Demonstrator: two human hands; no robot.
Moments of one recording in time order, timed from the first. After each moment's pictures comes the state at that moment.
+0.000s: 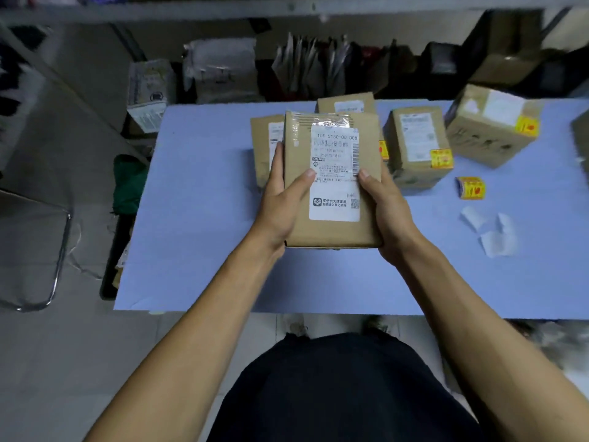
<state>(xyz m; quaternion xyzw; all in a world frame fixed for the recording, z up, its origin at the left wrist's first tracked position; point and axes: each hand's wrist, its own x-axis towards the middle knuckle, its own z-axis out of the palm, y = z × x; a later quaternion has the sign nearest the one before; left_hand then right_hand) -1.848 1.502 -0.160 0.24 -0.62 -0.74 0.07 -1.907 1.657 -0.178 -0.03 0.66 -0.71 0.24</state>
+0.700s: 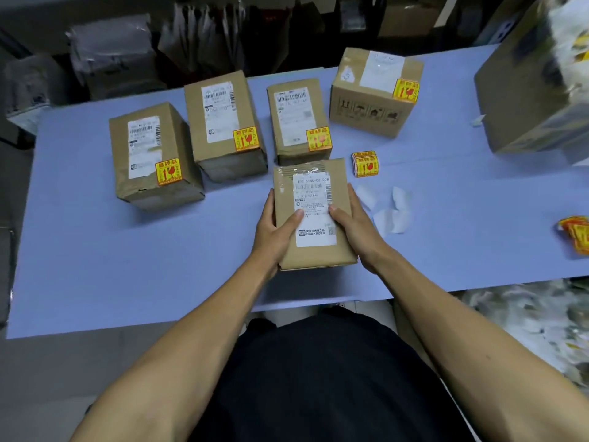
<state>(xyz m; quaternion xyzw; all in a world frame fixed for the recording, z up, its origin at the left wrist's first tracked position) -1.921 1.719 -0.285 0.31 -0.65 -0.69 -0.05 -1.978 1.882 -0.282 0.06 0.71 -0.62 0.33</state>
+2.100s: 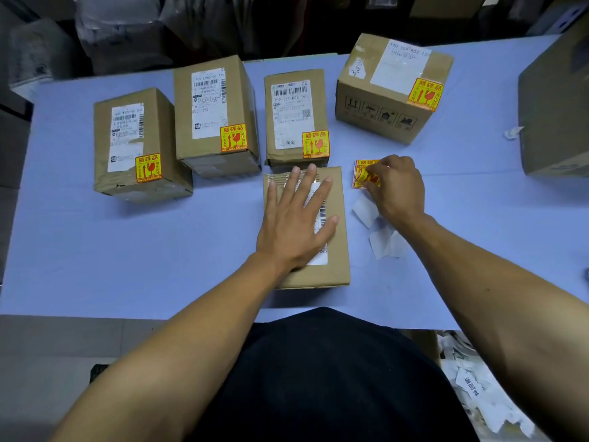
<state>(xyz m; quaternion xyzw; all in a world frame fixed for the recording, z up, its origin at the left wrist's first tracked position) -1.985 1.755 -0.298 0.04 -0.99 -0.12 -0.08 -2.121 1.934 -0.325 -0.20 0.96 -0.15 0.10</state>
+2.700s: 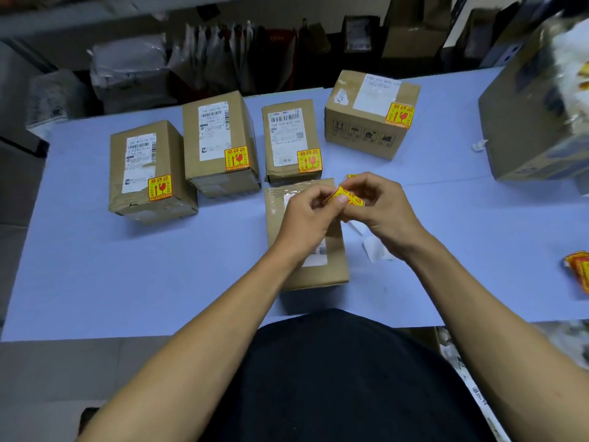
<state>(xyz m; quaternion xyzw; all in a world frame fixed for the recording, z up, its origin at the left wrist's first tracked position) -1.996 1.787 -0.231 0.19 -0.71 -0.68 -0.02 -2.053 1.929 -0.229 -0.08 0.69 -0.68 0.25</state>
